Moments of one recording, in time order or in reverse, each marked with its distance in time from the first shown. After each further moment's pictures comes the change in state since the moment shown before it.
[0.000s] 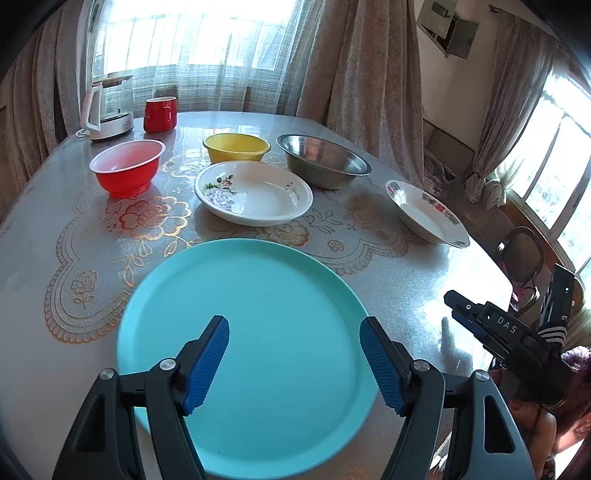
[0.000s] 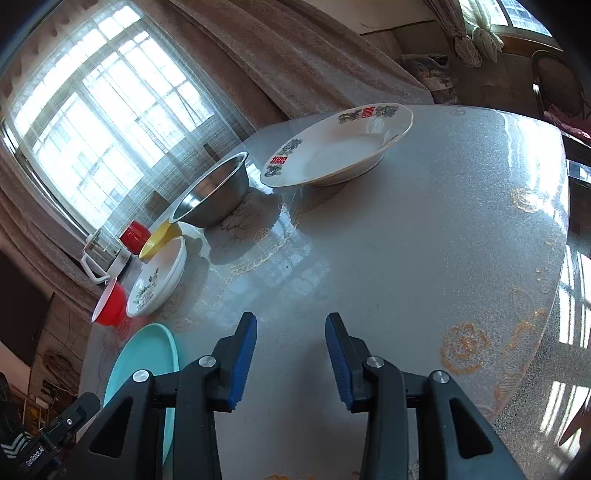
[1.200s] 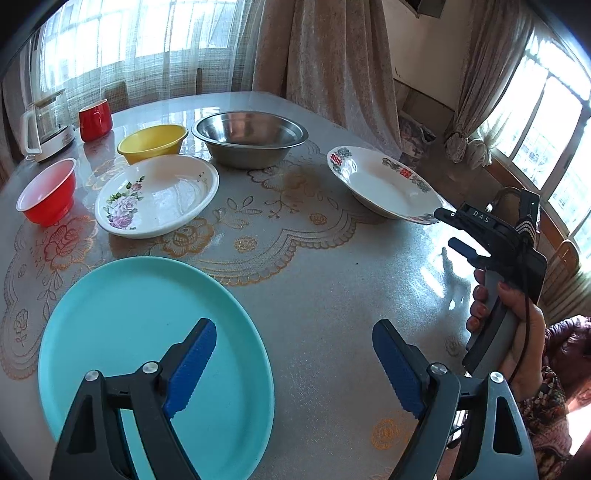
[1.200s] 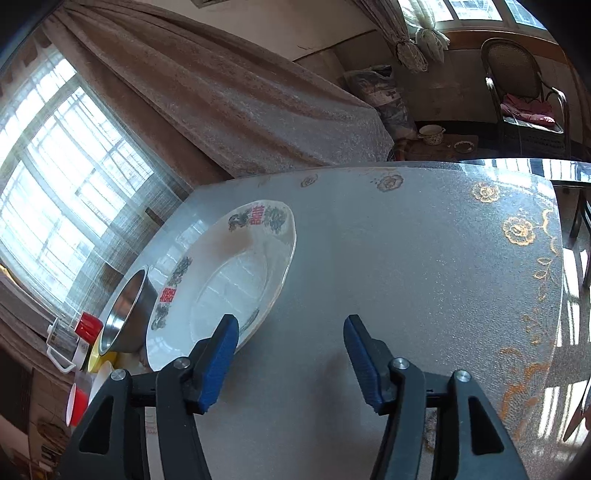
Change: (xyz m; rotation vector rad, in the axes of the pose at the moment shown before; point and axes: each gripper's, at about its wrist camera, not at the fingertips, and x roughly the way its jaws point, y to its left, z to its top) left arm 0.049 -0.084 0.022 0.100 0.118 -0.026; right arm 0.044 -0.101 0.130 0.165 -0.107 -0.108
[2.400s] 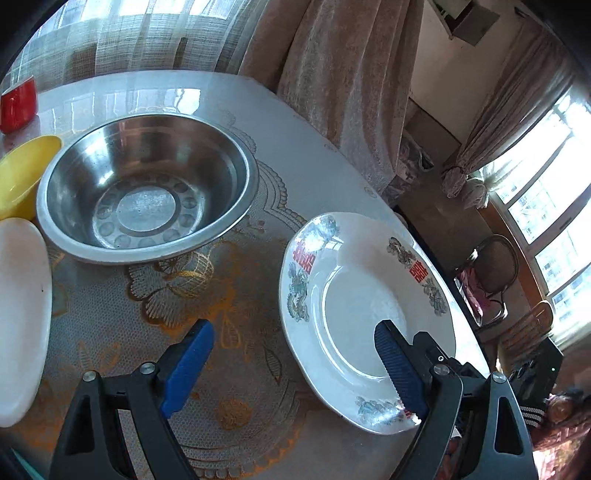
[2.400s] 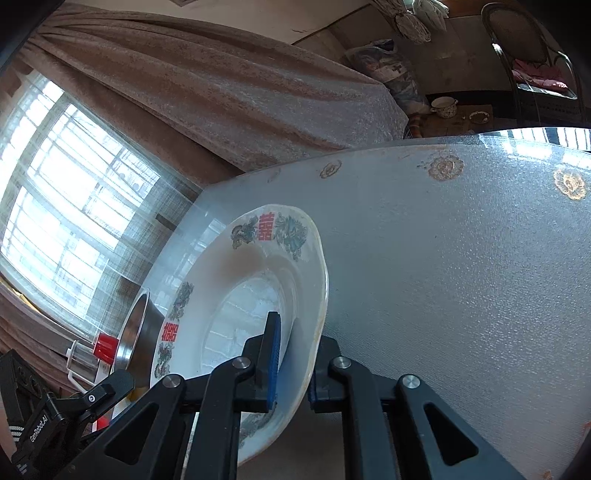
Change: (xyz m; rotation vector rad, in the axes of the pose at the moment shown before) left arm 0.151 -0.030 0.146 -0.174 0.046 -0.152; right arm 0.057 0.002 0.022 0.085 0.049 0.100
